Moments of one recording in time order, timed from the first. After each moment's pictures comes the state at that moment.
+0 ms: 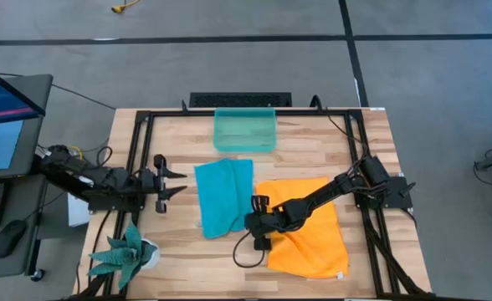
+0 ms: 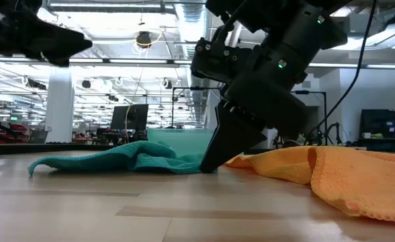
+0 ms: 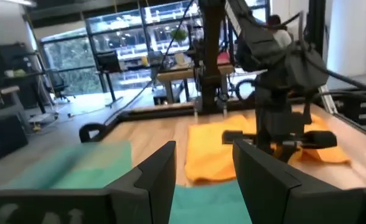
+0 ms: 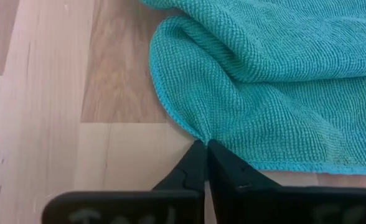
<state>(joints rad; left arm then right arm) -0.37 0.19 0.05 0.22 -0.47 0.15 0.35 2.05 1.19 -0.18 0.26 0.20</state>
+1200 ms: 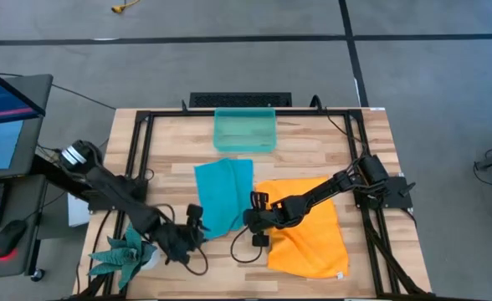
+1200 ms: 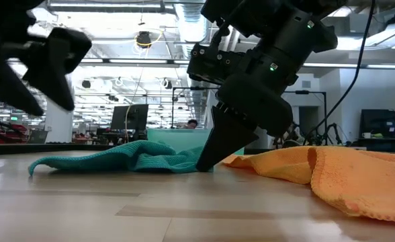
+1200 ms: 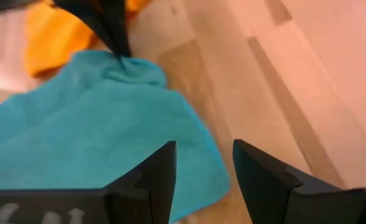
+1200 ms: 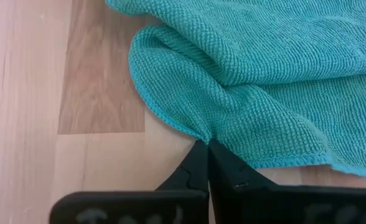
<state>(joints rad) -0.71 1.52 0.73 -0.17 -0.52 -0.20 0.32 2.05 1.19 -0.18 0.26 0.21</state>
